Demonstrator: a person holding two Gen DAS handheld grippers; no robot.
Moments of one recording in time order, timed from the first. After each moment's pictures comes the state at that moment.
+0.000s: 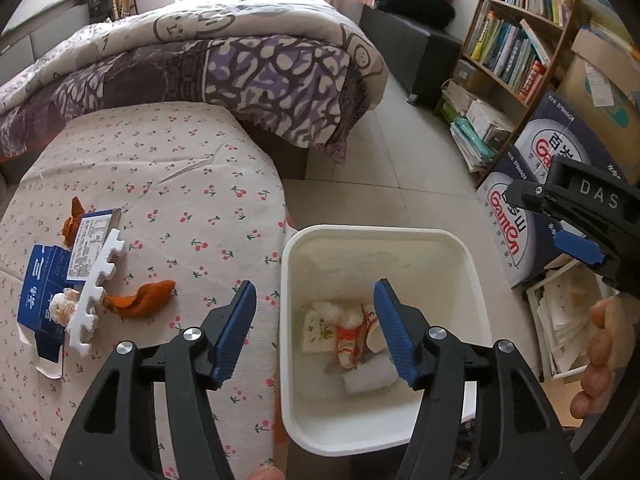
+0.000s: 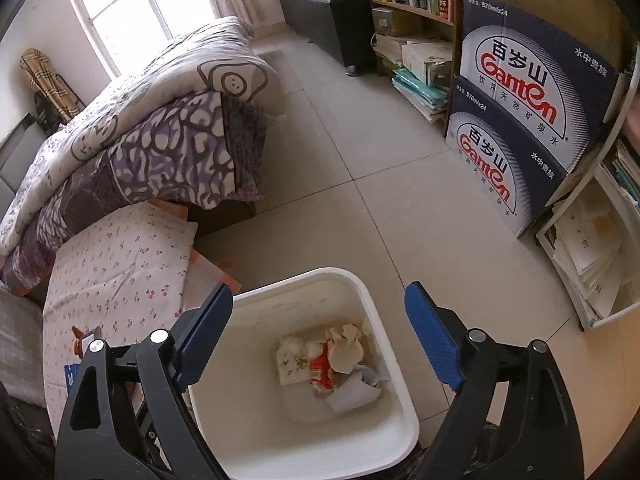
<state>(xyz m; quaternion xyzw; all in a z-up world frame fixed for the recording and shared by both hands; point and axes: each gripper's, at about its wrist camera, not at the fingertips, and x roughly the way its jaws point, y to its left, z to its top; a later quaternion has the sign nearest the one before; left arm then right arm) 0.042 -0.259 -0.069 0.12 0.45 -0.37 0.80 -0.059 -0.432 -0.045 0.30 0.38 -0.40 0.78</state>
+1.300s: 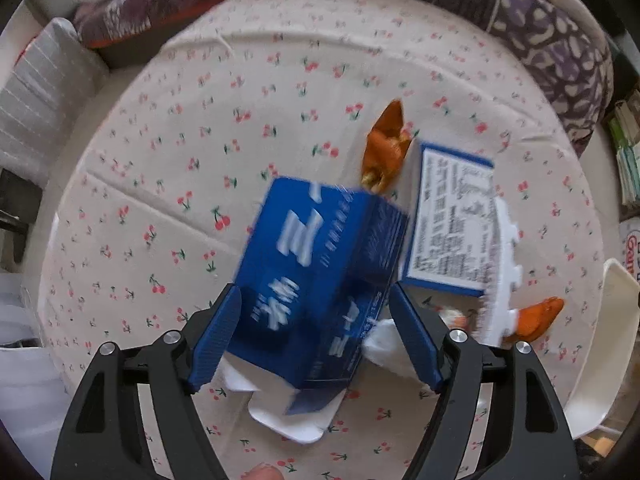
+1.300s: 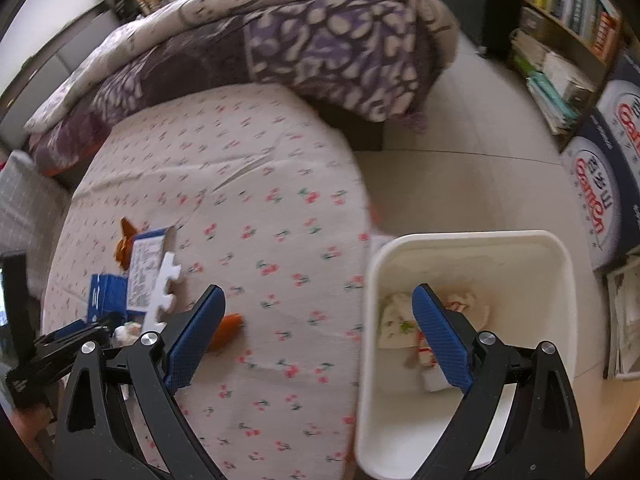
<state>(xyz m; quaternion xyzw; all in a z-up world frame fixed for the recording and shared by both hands) 0.246 -0.072 -0.139 0.15 0.61 -0.13 0.77 0.096 -0.293 -0.091 0.23 0.49 -0.24 0.81</state>
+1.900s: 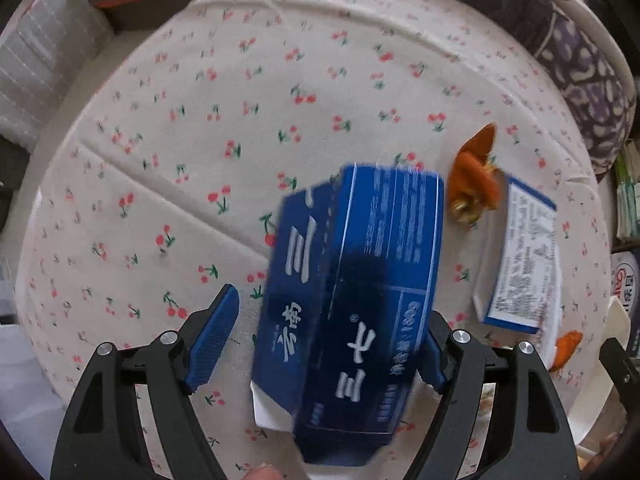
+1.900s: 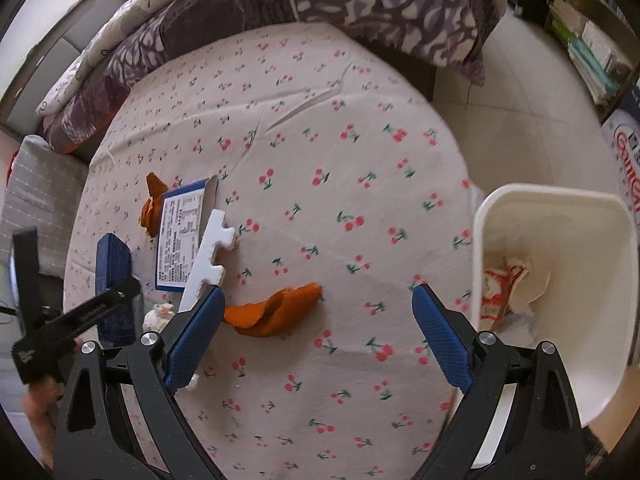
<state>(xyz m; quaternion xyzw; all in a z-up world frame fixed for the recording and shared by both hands) 0.289 -0.017 -0.163 0.08 0.64 -0.12 0.76 0.130 -0.257 -0.127 0.29 0.54 -0.18 0.77</state>
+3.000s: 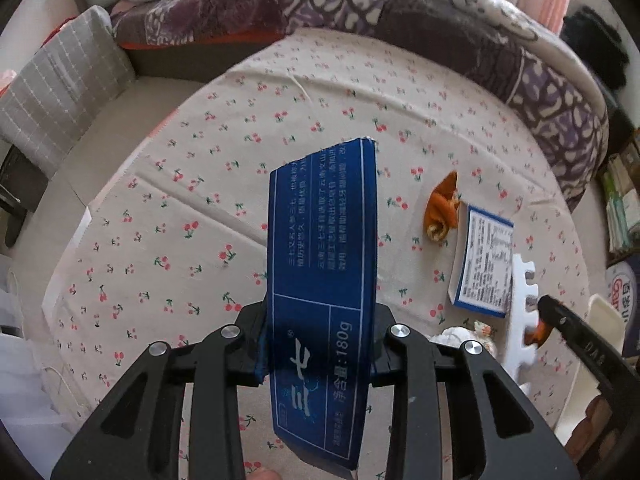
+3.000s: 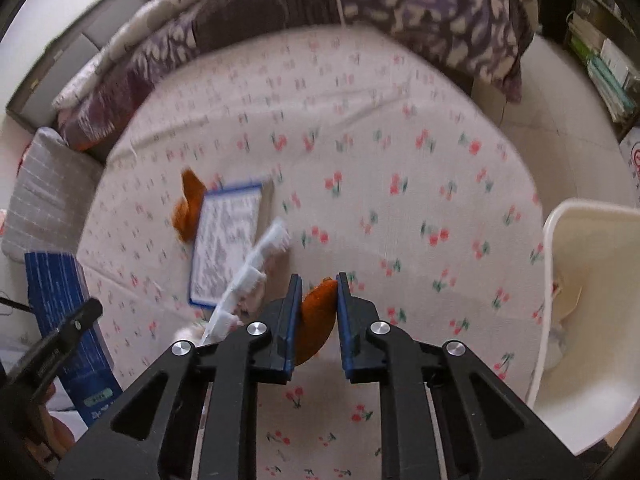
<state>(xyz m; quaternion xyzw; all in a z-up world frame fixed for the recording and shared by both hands) 0.249 0.001 -0.095 0.07 0.54 -0.12 0.83 0.158 -0.224 -0.126 0.27 0.50 -0.17 0.81</state>
